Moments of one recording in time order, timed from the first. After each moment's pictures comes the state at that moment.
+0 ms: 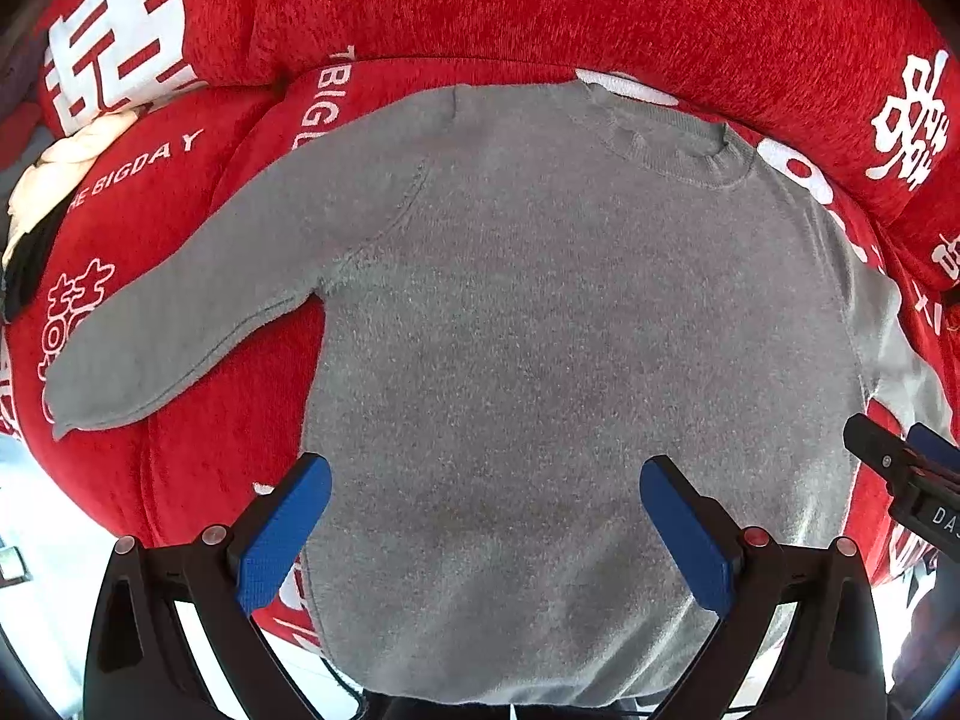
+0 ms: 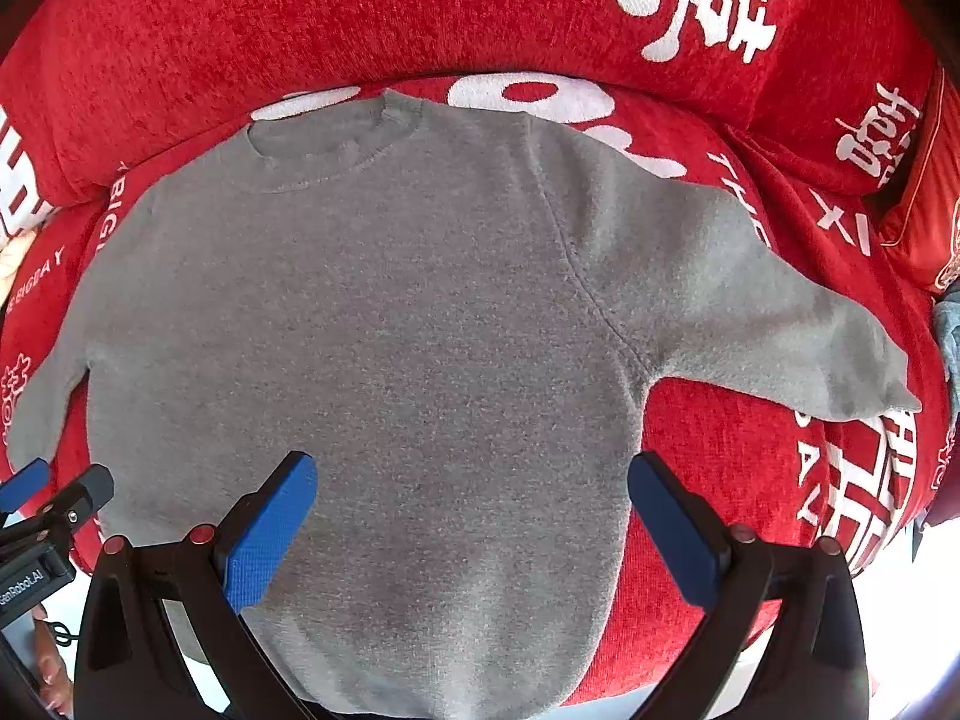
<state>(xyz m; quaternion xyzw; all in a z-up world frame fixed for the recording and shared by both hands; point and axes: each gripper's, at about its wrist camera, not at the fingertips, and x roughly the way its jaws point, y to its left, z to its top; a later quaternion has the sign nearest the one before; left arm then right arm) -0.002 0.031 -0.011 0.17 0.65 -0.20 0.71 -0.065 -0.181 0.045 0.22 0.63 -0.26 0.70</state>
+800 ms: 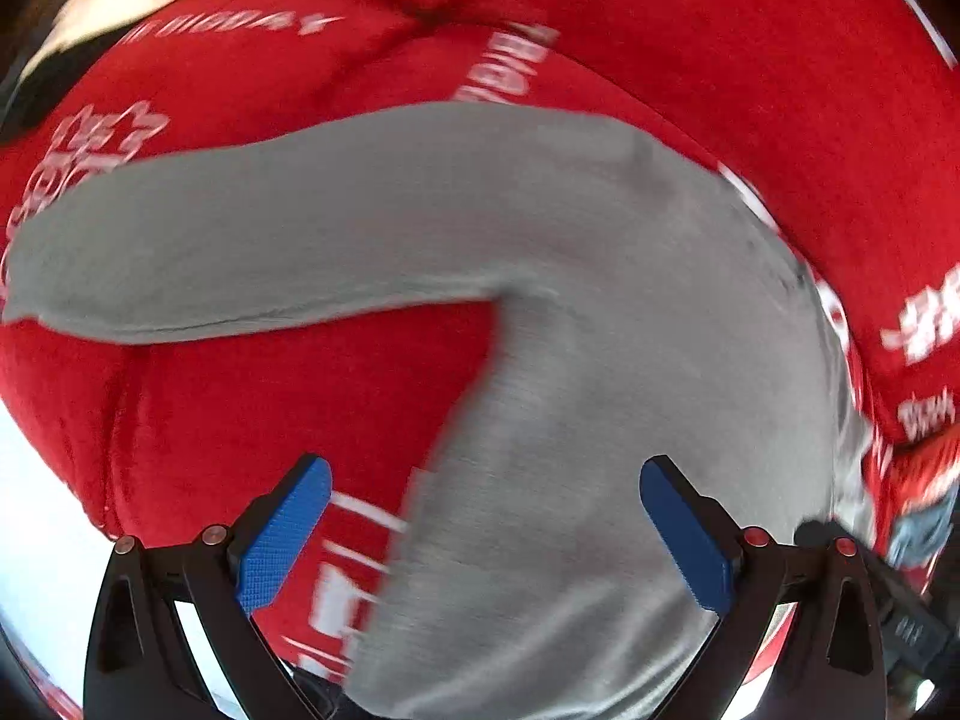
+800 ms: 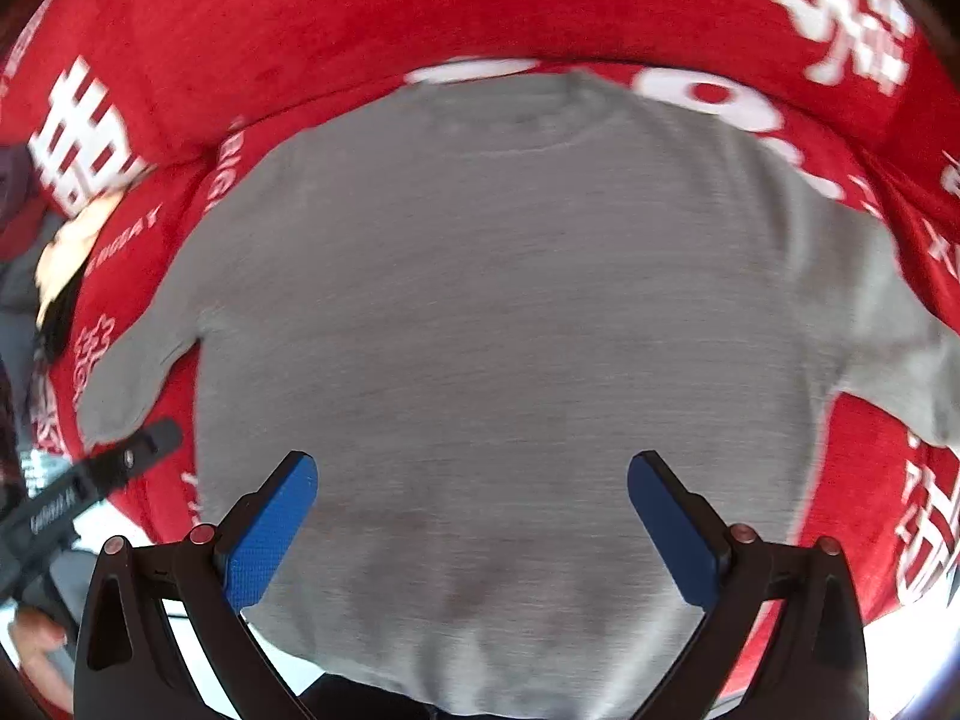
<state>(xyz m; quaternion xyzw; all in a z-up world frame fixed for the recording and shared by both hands) 0.064 0.150 -0.043 -0.02 0.68 -0.15 0.71 -0.007 -0.109 0.031 0.26 0.63 -0.15 0.72</state>
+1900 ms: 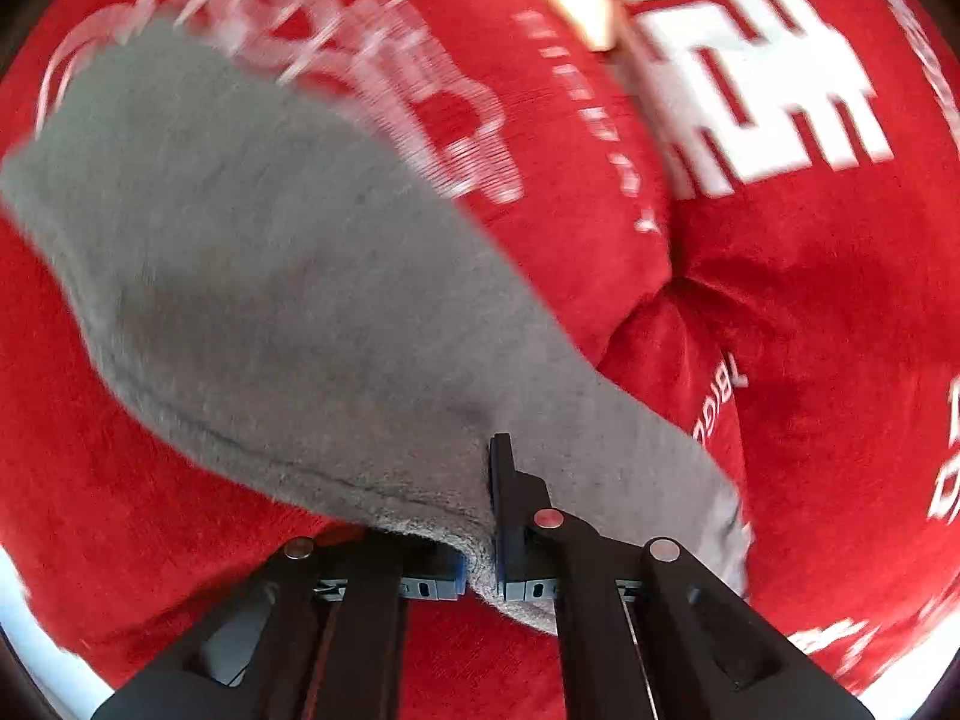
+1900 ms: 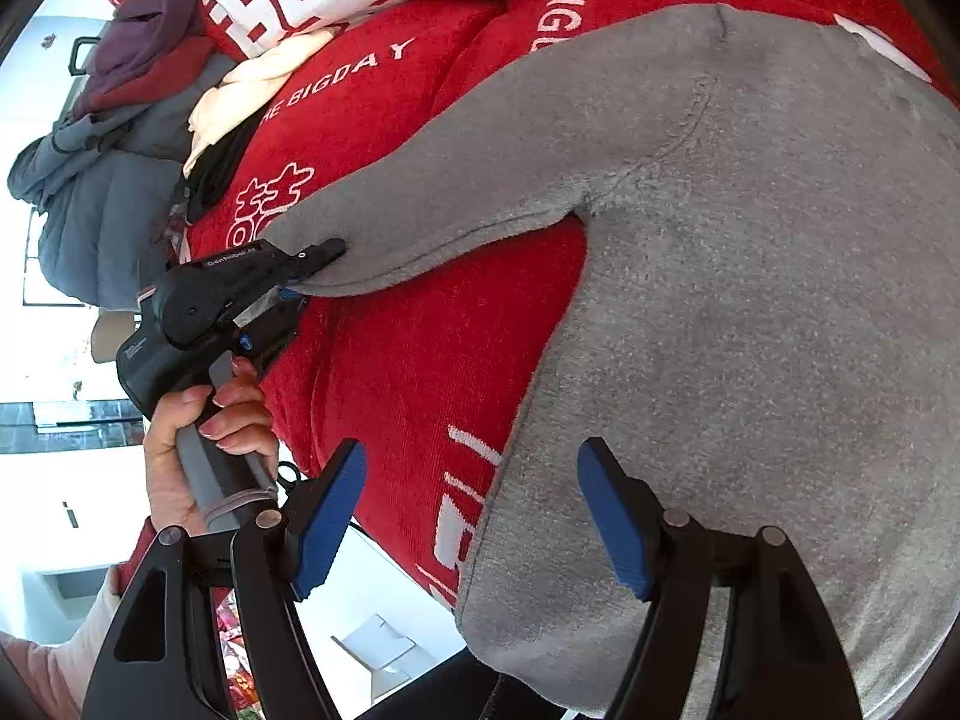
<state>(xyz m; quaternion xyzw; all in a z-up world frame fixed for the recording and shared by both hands) 0.147 0.330 -0.106 -0.32 0.57 -0.06 0.76 0.085 0.057 -0.005 0.29 0.65 0.08 0.70</state>
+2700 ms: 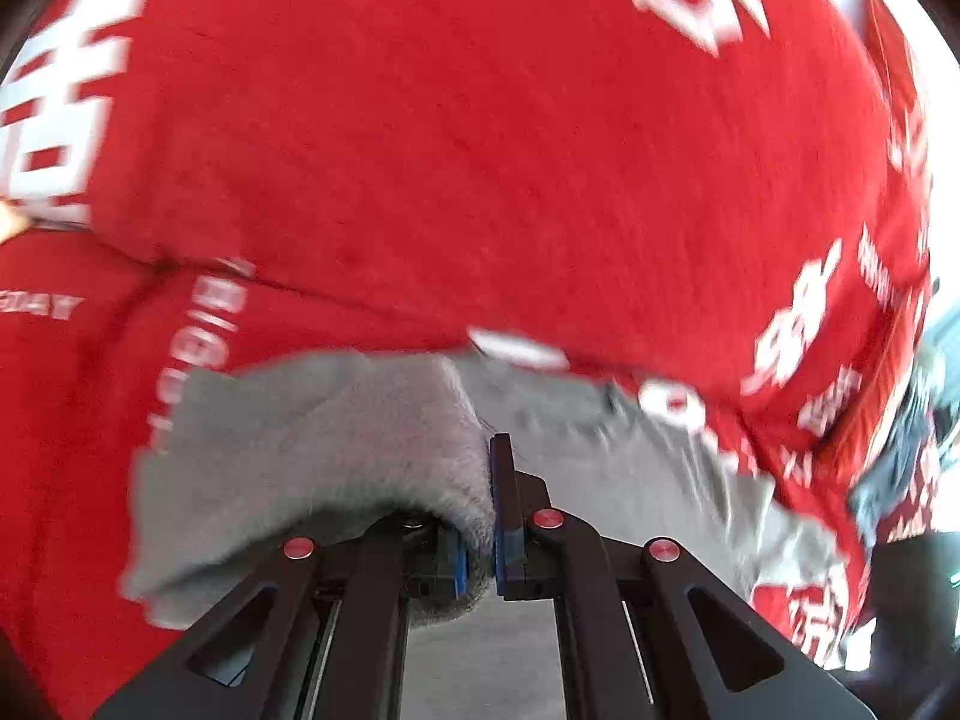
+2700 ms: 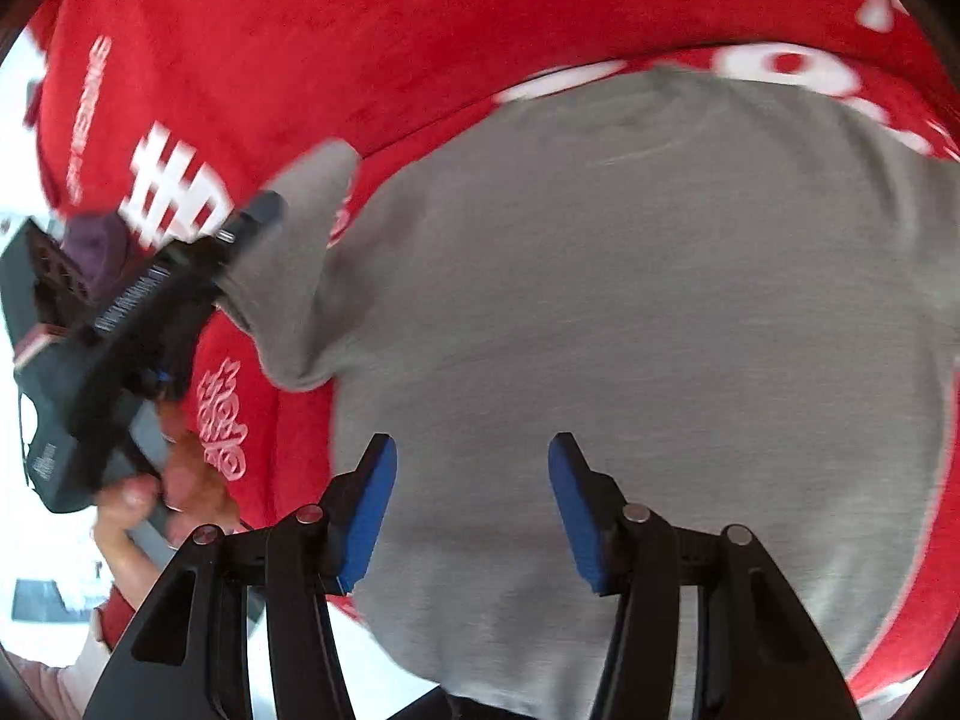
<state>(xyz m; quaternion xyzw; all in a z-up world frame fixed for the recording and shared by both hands) 0.079 0.004 0.001 -0.01 0.50 -0.38 0.78 -0.020 -0.122 0.031 0.40 0.54 -0.08 0.74</state>
